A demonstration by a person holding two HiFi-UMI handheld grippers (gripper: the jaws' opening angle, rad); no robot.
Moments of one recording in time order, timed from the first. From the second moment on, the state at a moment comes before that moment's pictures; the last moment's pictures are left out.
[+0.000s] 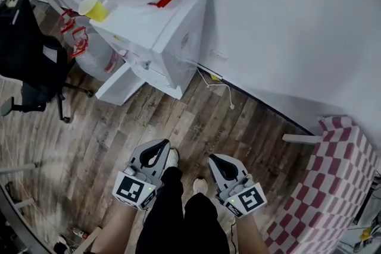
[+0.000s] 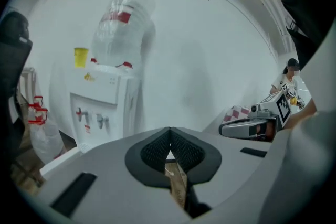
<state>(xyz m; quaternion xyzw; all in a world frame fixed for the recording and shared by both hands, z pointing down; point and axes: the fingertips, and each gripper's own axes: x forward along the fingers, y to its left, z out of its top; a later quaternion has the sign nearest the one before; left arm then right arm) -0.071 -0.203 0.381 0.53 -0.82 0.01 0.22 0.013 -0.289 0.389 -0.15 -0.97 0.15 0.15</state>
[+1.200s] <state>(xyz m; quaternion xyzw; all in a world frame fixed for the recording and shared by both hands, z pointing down) 0.128 -0.120 0.145 0.46 -0.87 0.02 0.18 0.202 -0.249 0.176 -0.21 -0.97 0.12 0.08</state>
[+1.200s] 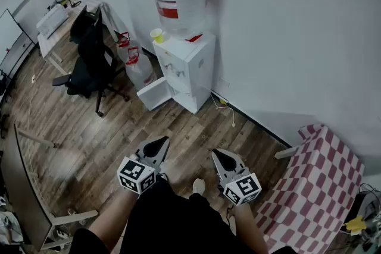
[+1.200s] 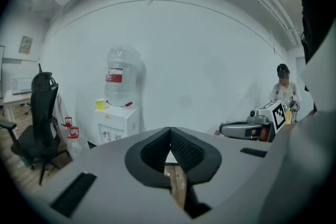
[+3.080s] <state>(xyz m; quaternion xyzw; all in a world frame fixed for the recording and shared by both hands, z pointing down) 0.236 0.244 0.139 0.45 -0.88 -0.07 0.11 0.360 0.052 0.135 -0.12 -0.99 0.04 0.09</state>
